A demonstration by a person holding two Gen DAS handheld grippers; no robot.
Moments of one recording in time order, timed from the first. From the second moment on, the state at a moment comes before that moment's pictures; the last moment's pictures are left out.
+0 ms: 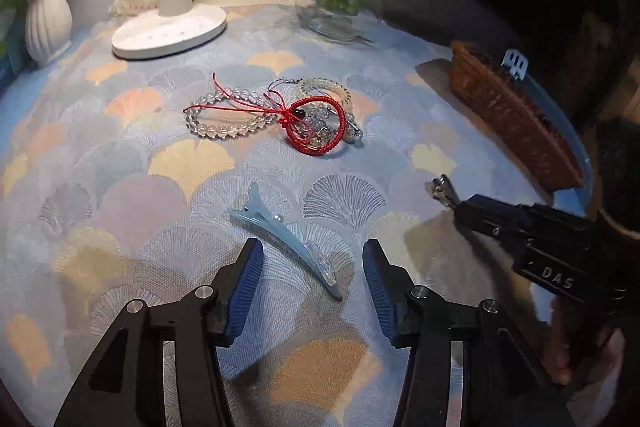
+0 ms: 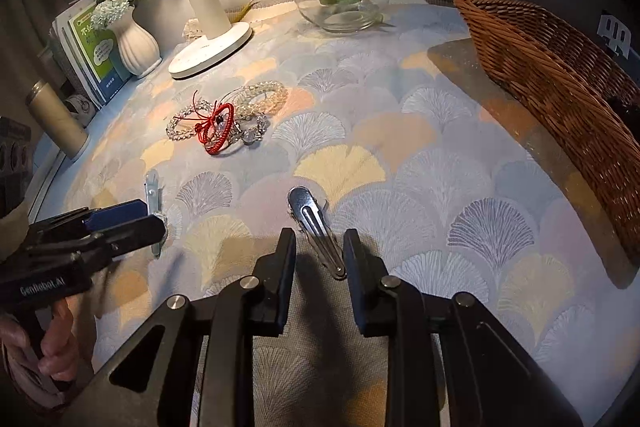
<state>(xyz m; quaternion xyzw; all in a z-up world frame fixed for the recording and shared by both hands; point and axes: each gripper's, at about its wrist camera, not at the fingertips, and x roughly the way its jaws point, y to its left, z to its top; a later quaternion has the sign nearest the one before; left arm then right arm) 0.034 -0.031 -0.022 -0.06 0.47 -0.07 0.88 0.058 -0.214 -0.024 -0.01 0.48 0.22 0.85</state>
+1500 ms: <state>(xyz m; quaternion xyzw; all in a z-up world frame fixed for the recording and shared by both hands) 0.061 -0.046 0.007 -0.04 0.43 -0.10 0.89 0.063 -0.246 0.012 -0.04 0.43 0.21 0.88</state>
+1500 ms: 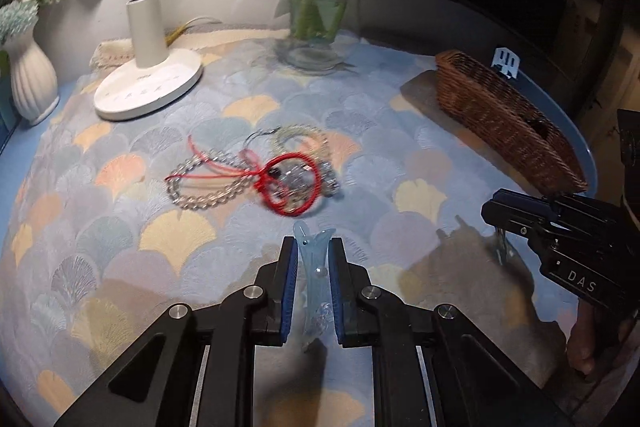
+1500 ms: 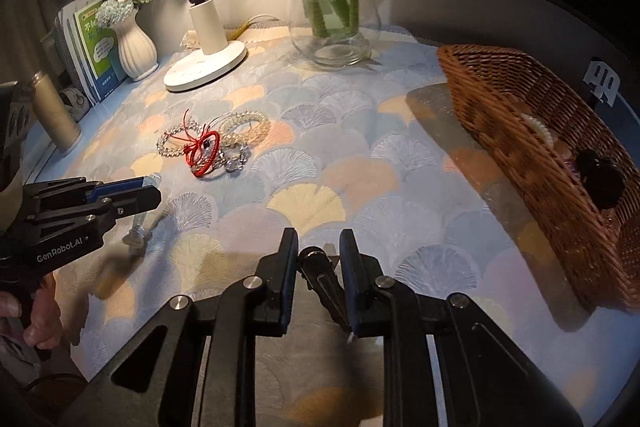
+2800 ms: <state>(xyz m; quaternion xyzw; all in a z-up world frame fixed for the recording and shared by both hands) 0.250 -0.278 0.061 -0.03 0.42 -0.32 0.85 0.162 -0.471 0.029 0.17 0.46 0.07 0.87</state>
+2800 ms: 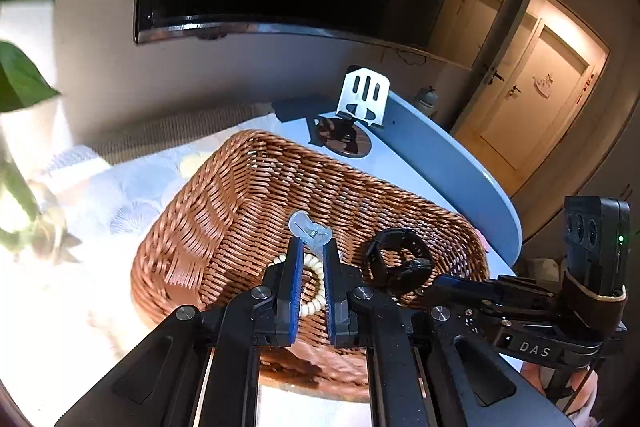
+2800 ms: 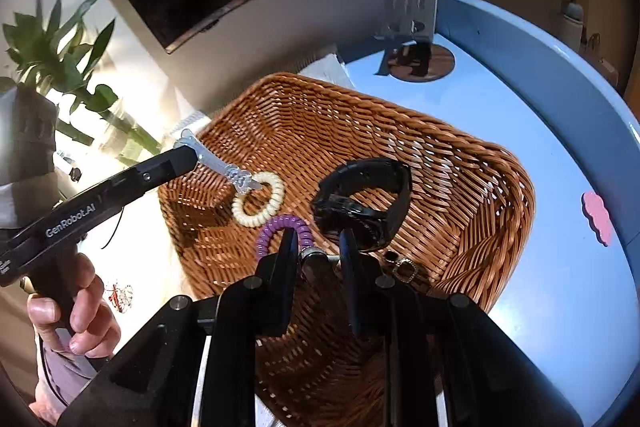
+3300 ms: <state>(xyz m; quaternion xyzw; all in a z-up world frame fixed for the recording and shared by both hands) 0.250 -0.265 0.055 -0.02 0.41 -0.28 0.87 0.160 -0.466 0.028 0.16 0.46 0.06 0.87</state>
